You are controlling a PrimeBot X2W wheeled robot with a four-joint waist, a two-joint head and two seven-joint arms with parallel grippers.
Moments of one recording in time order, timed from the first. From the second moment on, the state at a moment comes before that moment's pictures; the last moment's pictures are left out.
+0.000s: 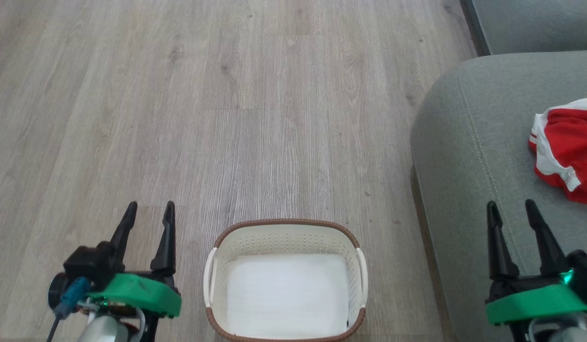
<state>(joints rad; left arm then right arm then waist) -0.04 0.20 -0.24 0.17 -0.37 0.03 -0.25 0.12 -0.13 -0.05 -0.02 0.29 0.13 -0.25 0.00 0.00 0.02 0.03</state>
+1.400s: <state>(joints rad) 0.02 0.13 -0.16 0.32 -0.57 -0.04 -0.18 0.13 -0.12 -0.02 0.16 0.56 0.13 -0.19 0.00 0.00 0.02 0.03</state>
